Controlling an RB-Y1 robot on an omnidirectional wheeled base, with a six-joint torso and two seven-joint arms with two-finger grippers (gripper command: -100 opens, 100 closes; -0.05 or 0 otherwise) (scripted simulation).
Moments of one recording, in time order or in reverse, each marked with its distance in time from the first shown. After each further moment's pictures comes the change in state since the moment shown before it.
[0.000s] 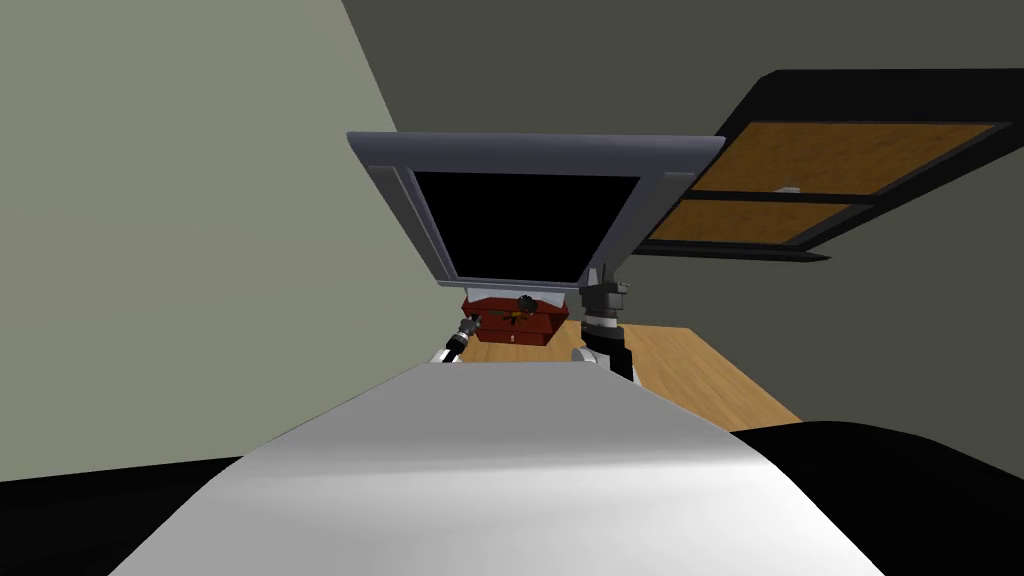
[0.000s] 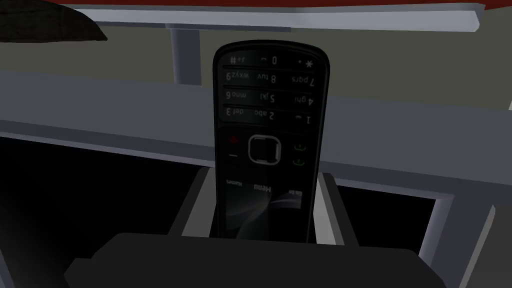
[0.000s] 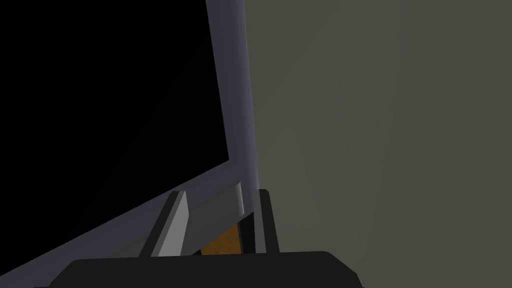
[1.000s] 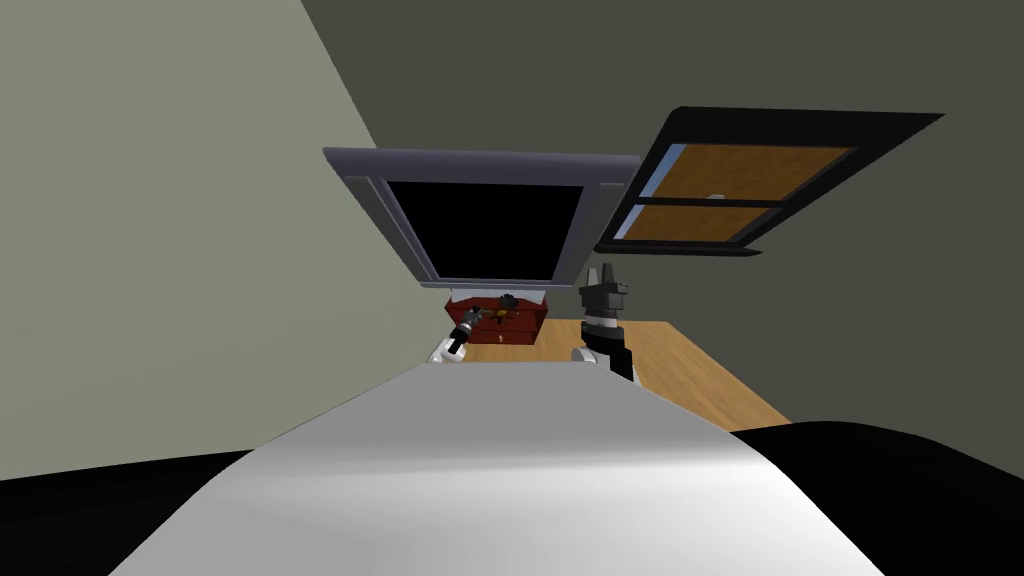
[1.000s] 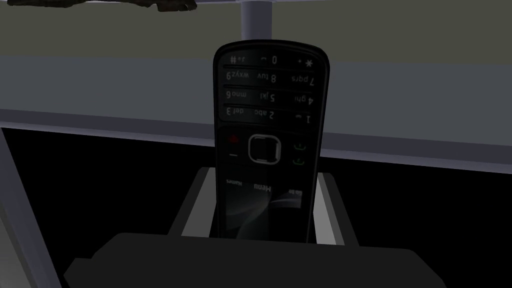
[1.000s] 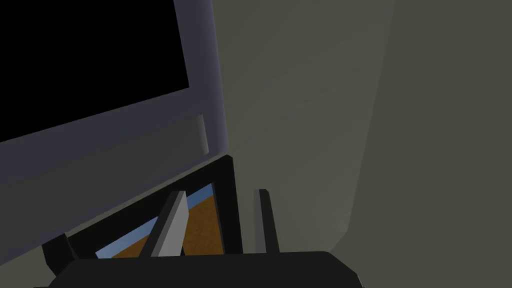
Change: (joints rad) left arm -0.062 -0.009 -0.024 -0.072 -0.019 0.177 0.022; right arm 0.001 0.000 0.000 0.000 0.000 0.000 0.000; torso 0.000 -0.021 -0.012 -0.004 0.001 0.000
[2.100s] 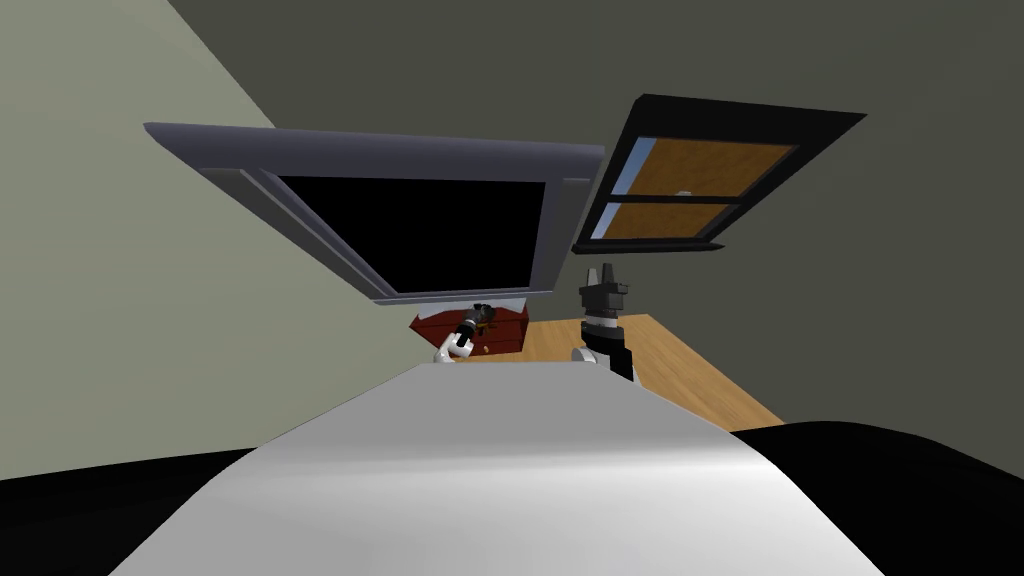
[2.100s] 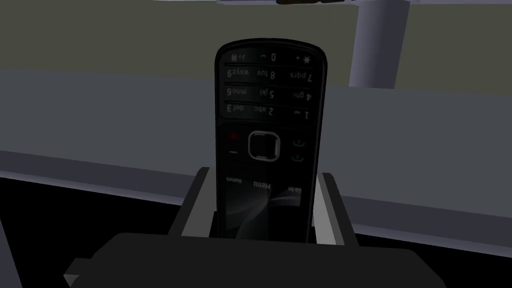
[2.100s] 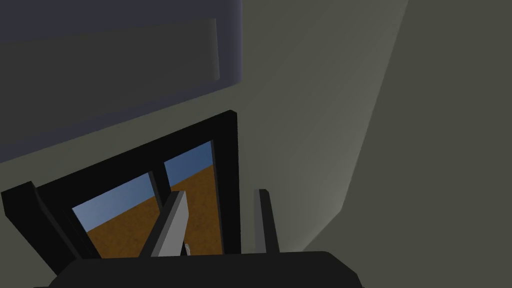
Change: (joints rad) left arm -0.018 -0.071 -0.007 -0.065 0.003 0.193 -0.002; right arm 0.000 0.000 0.000 0.000 0.000 0.000 0.000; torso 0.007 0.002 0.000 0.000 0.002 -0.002
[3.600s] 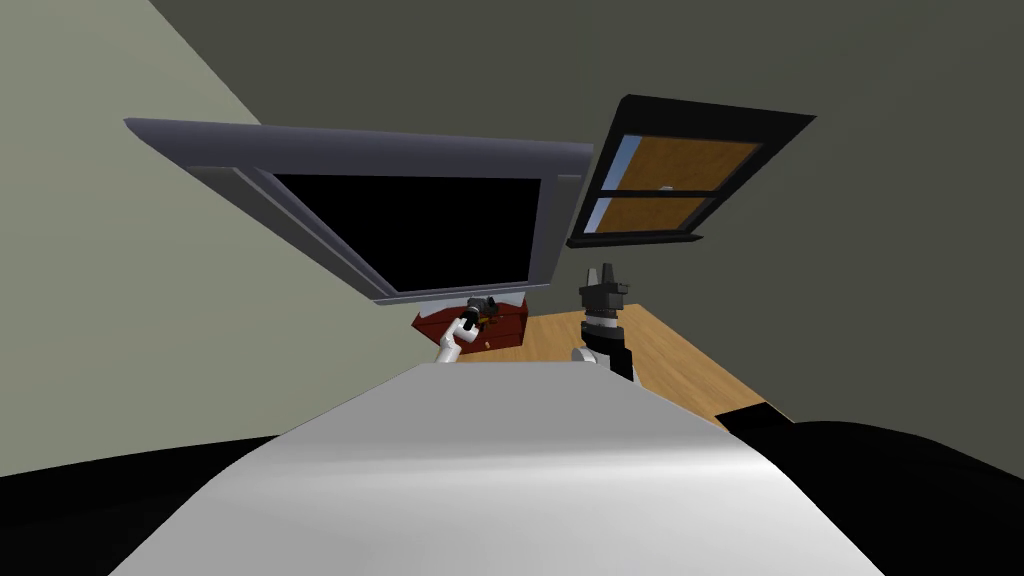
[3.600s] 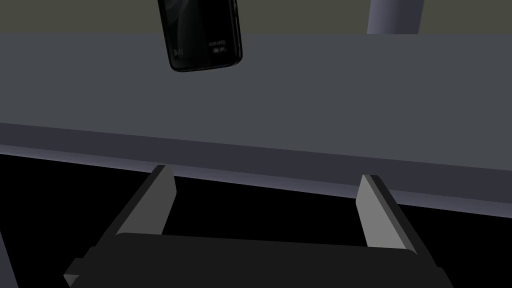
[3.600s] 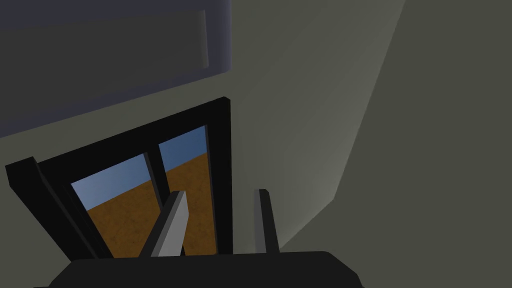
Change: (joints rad) left arm -0.129 0.016 -0.057 -0.060 0.011 0.222 0.046; right arm 0.000 0.000 0.000 0.000 0.000 0.000 0.000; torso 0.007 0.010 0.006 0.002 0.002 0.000
